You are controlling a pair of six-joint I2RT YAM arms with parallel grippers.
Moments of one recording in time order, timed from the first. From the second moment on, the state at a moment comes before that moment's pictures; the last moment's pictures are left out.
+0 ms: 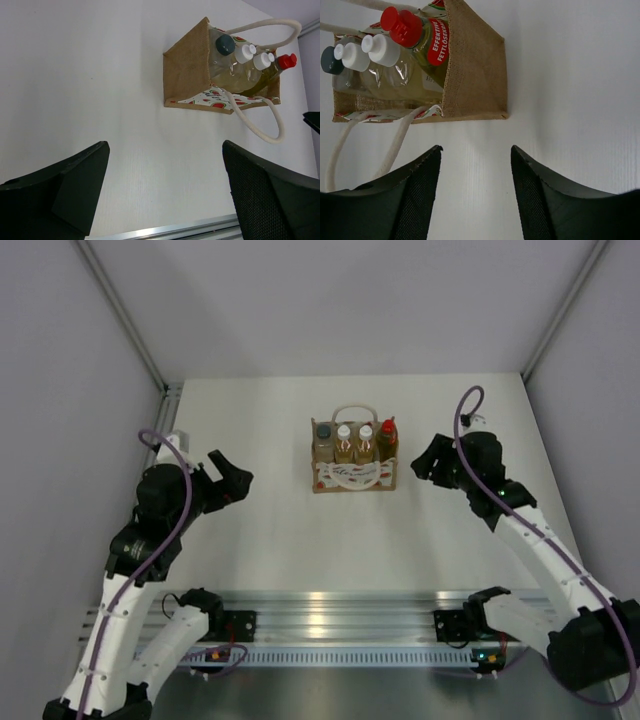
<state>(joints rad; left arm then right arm) -0.26 0.69 1.00 -0.72 -0.01 -0.59 0.29 1.01 0.84 -0.35 -0.03 0.52</state>
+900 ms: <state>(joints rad) -0.26 0.62 0.88 -0.72 0.00 -0.44 0.31 1.36 0.92 -0.08 -0.17 0.61</state>
